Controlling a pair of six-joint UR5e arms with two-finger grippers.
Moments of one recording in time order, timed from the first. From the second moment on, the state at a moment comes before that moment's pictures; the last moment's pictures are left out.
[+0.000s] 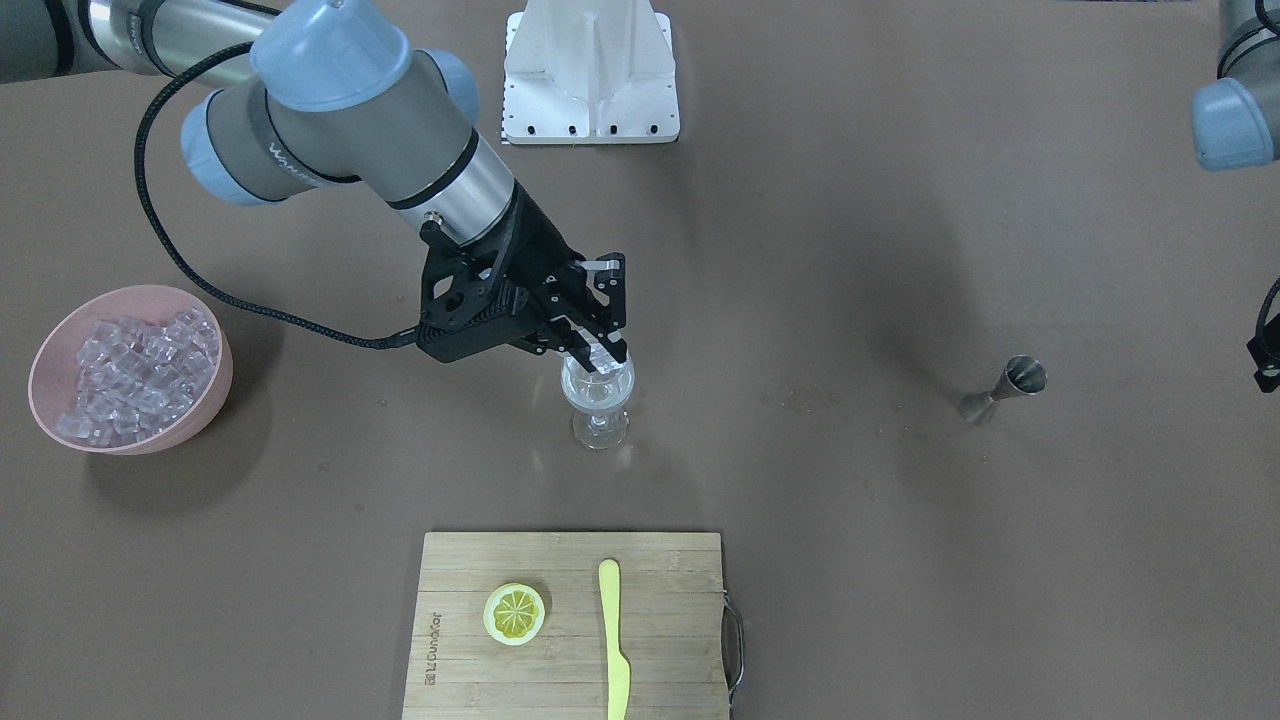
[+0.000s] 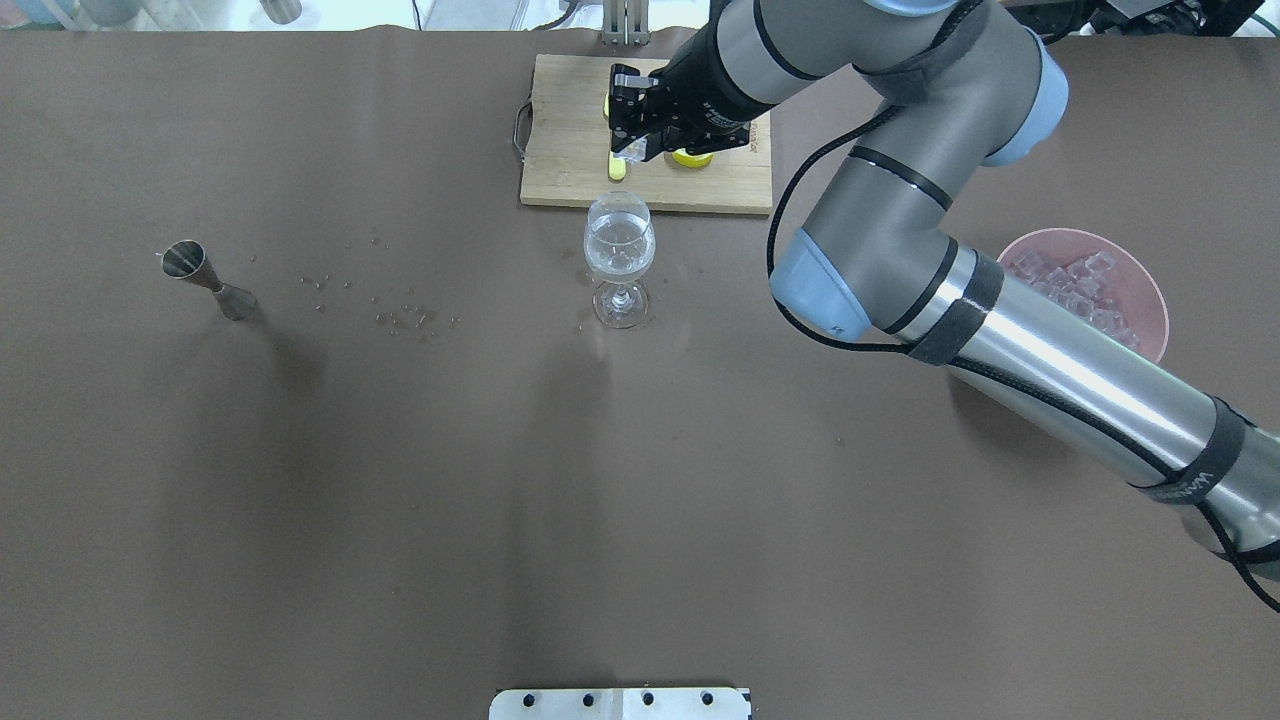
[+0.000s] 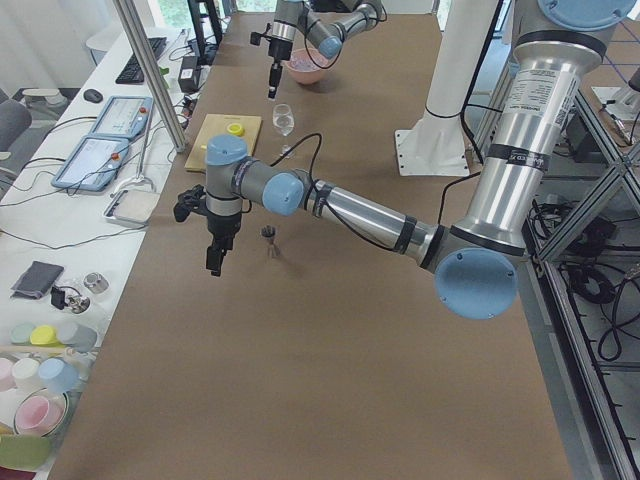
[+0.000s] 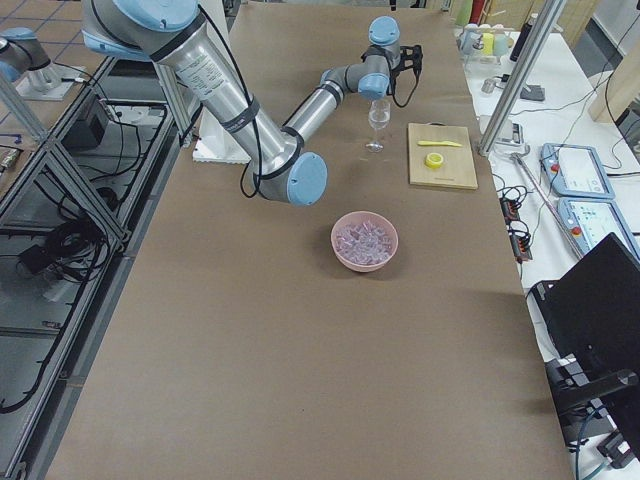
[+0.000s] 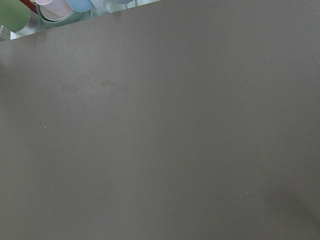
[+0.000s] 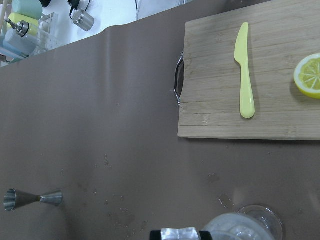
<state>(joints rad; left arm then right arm) -1.33 -1.83 -1.67 -1.59 -2.04 -0.31 0.77 -0.73 1.50 -1.07 2.07 1.31</state>
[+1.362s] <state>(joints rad) -1.34 -1.84 -1.65 -1.59 -2.04 -0.31 0.80 -0.75 1.51 -1.12 2.18 1.31</state>
